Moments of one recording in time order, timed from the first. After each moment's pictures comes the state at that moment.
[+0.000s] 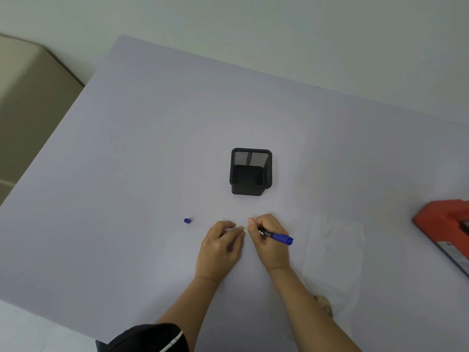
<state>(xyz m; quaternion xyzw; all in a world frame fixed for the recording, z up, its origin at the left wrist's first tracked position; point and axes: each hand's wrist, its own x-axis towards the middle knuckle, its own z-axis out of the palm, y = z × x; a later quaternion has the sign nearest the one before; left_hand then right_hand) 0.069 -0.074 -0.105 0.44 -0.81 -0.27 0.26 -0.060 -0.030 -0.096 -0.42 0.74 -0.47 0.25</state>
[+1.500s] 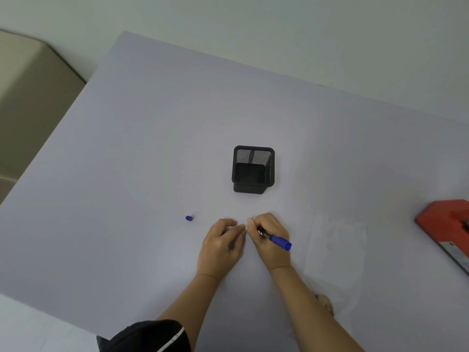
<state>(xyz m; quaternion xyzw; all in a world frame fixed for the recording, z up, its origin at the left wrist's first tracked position) 0.069 -0.077 -0.109 0.43 -0.81 -0.28 0.26 -0.061 -0.032 -0.103 -0.45 0.73 -0.45 0.25</state>
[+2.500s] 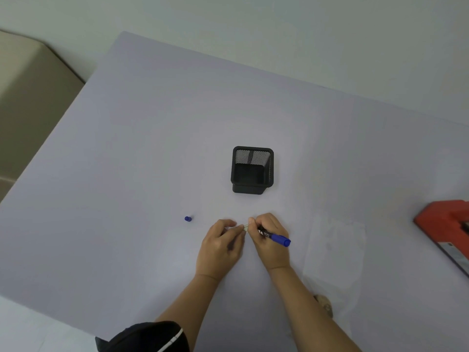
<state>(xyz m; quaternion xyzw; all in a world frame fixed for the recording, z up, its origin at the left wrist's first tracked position) 0.069 -0.075 -0.109 0.43 -0.81 -0.28 0.27 -0.059 -0.031 -0.098 -0.43 0.74 -0.46 0.25</state>
